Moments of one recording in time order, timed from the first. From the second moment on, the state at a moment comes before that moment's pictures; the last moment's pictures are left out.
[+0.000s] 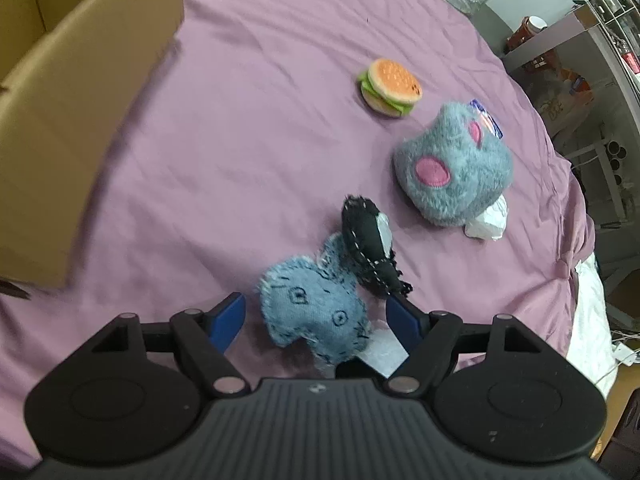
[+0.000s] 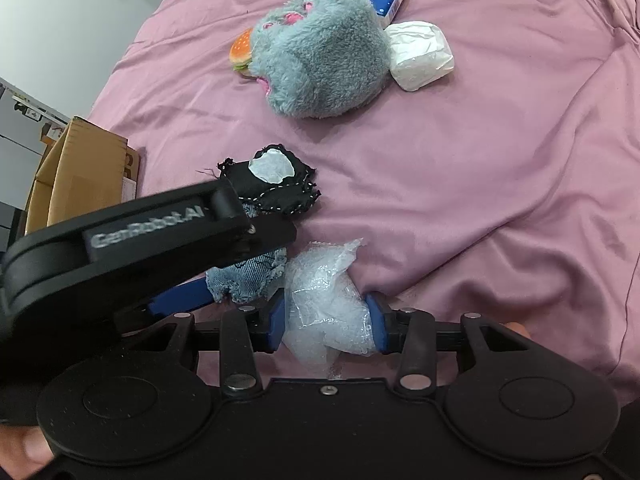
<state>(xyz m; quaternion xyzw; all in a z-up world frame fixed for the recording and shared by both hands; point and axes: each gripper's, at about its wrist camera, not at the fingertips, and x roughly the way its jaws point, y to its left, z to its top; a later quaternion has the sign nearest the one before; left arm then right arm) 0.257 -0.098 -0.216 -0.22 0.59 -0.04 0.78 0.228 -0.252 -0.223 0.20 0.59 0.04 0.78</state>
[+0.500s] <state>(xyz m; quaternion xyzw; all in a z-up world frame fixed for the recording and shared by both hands) 0.248 -0.084 -0.181 -0.25 0.53 -0.03 0.81 0.220 -0.254 -0.200 0.21 0.54 0.07 0.81</state>
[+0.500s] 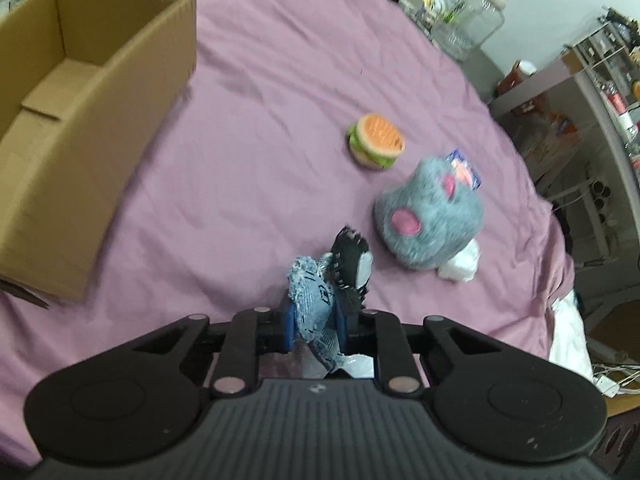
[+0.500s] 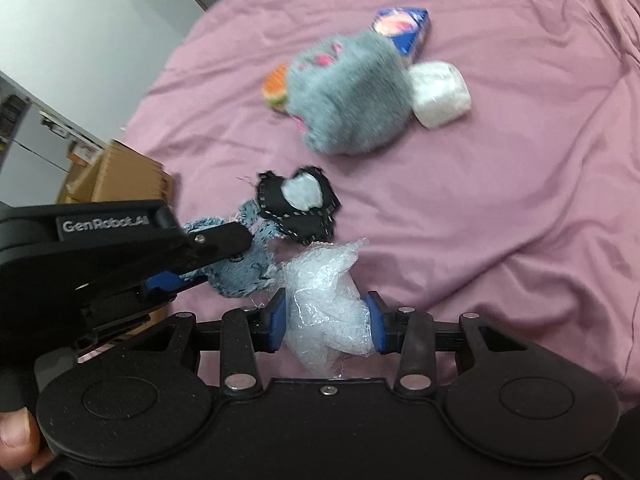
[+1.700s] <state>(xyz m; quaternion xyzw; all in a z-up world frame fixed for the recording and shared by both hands) 0.247 0.033 -0.080 -0.19 0.41 0.03 0.89 0.262 -0.153 -0.136 0.13 0.37 0.22 0.89</state>
